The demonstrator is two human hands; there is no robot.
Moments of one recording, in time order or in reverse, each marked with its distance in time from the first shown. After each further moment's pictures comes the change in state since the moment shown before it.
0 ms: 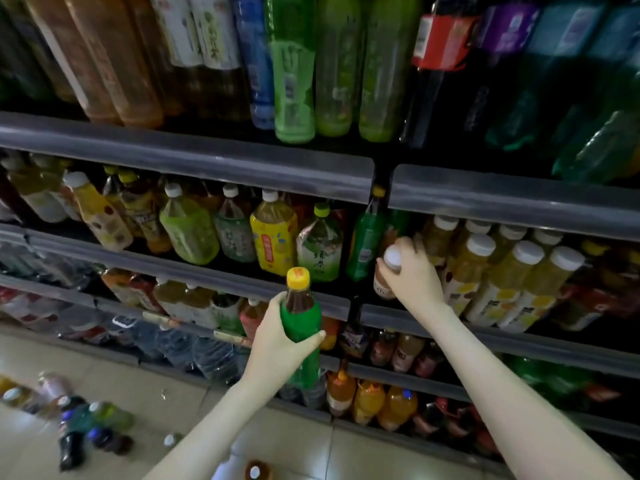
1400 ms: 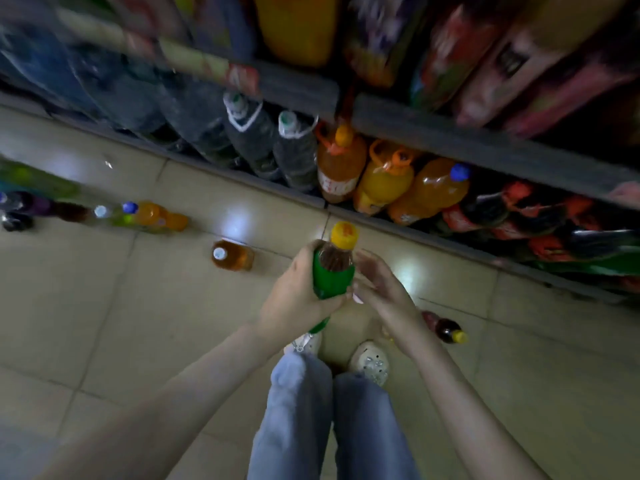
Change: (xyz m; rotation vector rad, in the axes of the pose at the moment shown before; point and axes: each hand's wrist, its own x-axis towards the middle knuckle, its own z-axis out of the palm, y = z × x) left_hand -0.103 -0.363 0.254 0.227 -0.380 -0.363; right_hand -0.314 0.260 0.328 0.854 -0.781 0.655
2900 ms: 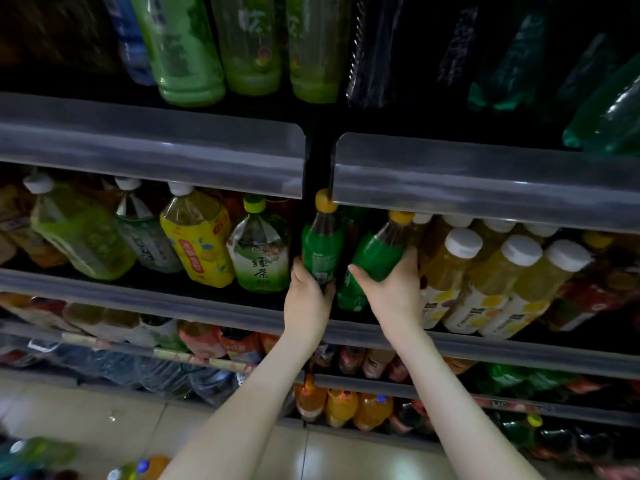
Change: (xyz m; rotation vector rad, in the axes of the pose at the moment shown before) left_hand 0.058 0.359 -0.229 0.169 0.547 0.373; right_hand -0.100 -0.483 -0.053 -0.401 0.949 -0.589
